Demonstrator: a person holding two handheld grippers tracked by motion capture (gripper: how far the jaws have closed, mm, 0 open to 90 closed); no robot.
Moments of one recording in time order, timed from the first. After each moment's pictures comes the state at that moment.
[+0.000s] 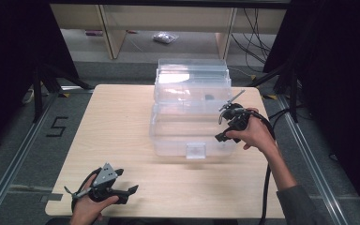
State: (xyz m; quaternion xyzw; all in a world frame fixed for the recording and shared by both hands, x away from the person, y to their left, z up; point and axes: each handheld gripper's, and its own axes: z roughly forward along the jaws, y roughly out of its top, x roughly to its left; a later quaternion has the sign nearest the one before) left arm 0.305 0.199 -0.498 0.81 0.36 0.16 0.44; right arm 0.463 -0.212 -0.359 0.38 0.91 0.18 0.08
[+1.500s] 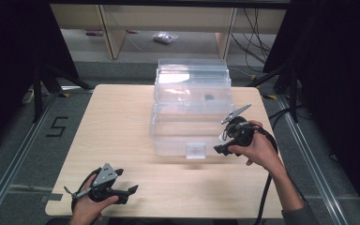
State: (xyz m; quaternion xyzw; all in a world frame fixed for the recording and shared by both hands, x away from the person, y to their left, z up) left arm 0.305 0.199 -0.498 0.81 0.36 0.16 0.44; right arm 0.420 -0.216 -0.369 0.34 0.90 0.24 0.09
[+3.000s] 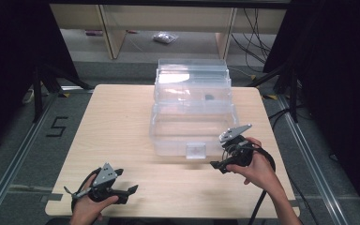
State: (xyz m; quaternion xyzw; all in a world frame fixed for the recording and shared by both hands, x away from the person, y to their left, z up) left arm 0.305 0.200 -0.498 0.81 0.36 0.16 0.44; right arm 0.378 -0.211 -0.394 0.32 0.90 0.28 0.09
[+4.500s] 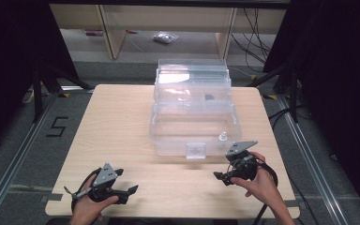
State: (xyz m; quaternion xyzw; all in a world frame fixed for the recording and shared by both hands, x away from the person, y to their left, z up) left arm 0.305 0.199 -0.498 0.81 0.36 0.16 0.44; right arm 0.359 -0.230 -0.436 0.32 0.89 0.30 0.11
